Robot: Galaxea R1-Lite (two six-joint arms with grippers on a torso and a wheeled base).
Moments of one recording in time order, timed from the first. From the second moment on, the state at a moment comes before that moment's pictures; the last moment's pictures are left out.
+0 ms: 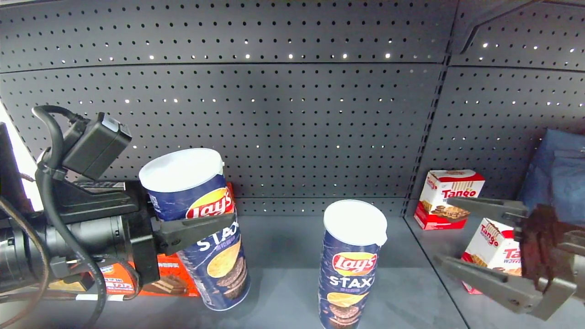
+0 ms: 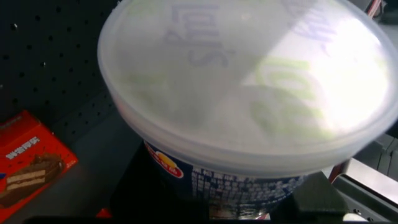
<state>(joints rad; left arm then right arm) -0.39 1.28 -0.69 -0.36 -0.52 0.05 0.47 1.13 -0.44 -0.65 0.43 -0.12</state>
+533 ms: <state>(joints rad) -0.39 1.29 -0.73 -0.36 -0.52 0.05 0.31 0.67 -0.53 -0.09 0.04 -0.11</state>
